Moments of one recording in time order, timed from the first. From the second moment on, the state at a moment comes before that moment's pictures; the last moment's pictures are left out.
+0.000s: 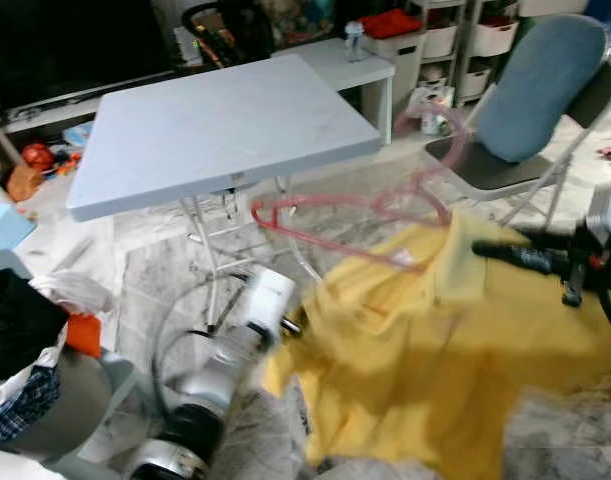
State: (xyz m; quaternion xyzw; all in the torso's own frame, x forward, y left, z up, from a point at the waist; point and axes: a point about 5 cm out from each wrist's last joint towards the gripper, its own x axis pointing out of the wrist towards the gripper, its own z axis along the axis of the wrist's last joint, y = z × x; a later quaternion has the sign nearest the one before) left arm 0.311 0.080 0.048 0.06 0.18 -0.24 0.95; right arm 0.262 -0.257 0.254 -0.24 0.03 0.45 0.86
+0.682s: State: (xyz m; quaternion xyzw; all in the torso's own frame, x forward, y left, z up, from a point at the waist) left arm 0.310 0.076 0.080 0.00 0.10 -0.29 0.95; right arm 0.288 -0.223 0.183 -0.31 0.08 0.34 0.89
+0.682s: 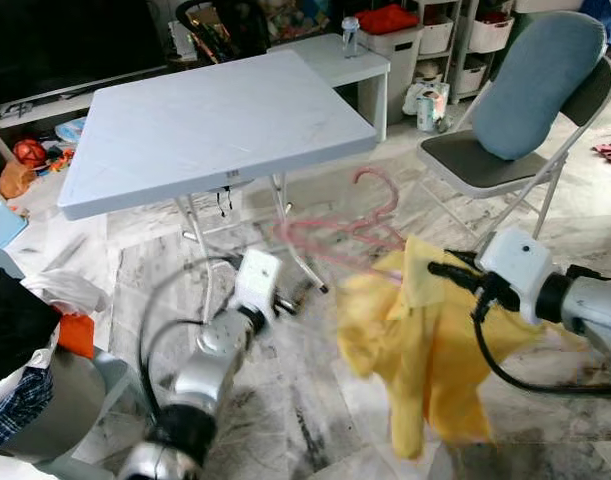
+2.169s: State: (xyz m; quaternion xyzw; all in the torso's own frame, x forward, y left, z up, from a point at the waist) left arm 0.311 0.118 0.113 0.10 0.06 -0.55 0.83; right arm 0.270 -0.245 0.172 -0.30 0.14 0.54 0.77
